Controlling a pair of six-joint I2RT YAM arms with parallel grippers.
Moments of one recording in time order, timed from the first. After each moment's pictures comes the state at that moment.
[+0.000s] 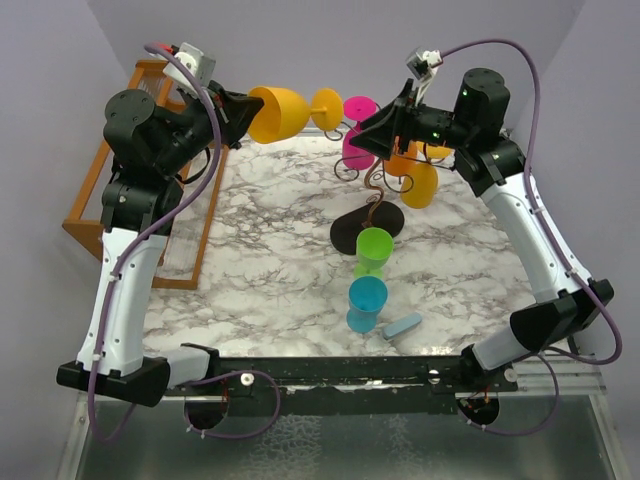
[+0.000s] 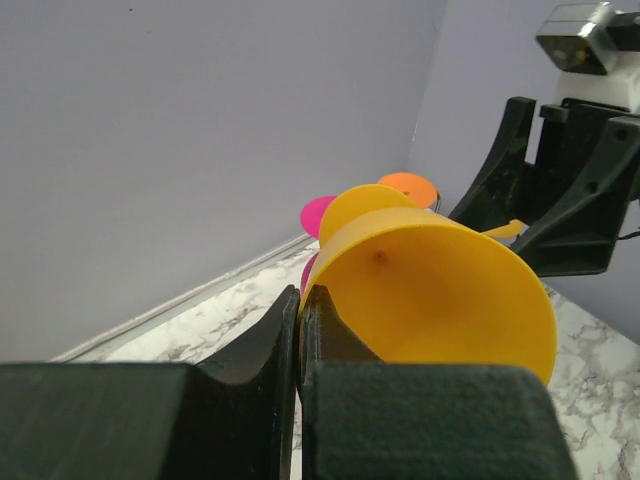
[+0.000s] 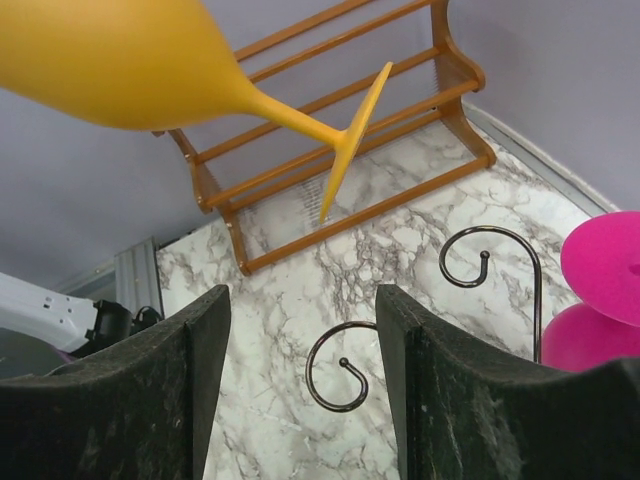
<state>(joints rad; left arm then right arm) -0.22 1.24 1.74 -0.37 0.47 -0.15 0.37 1.52 1.77 -0.29 -0.84 0.21</state>
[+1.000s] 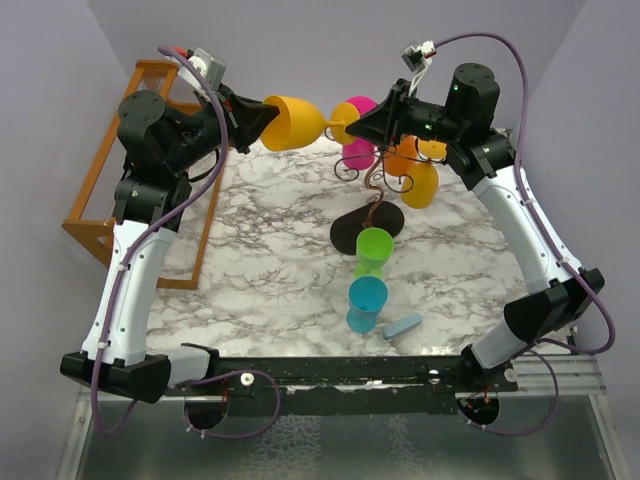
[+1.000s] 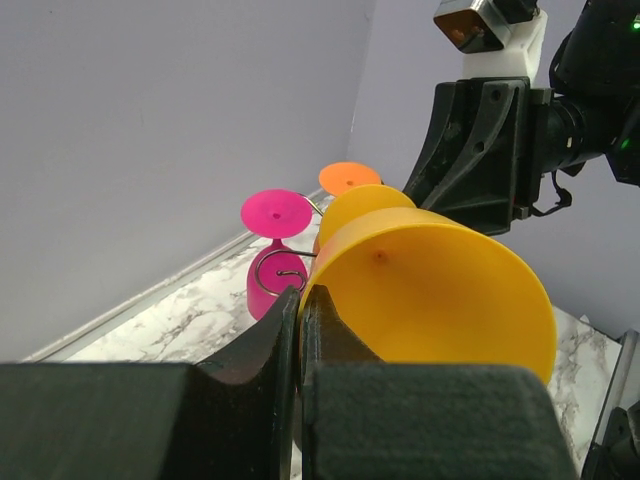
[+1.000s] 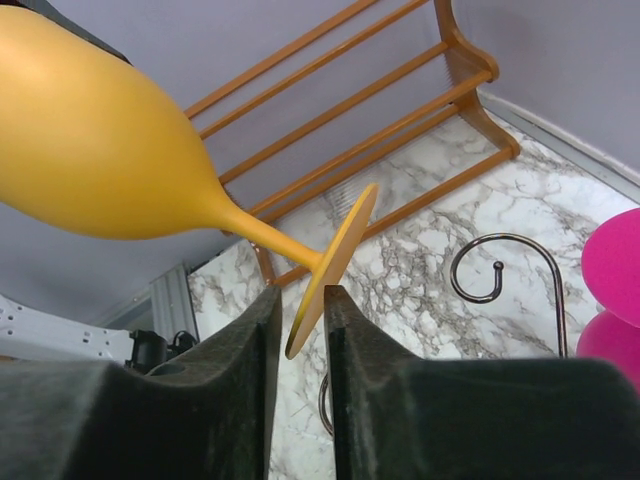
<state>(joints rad) -0.22 1.26 1.67 -0.25 0.62 -0.23 0.39 1.59 1.81 -0.26 -0.80 0.35</state>
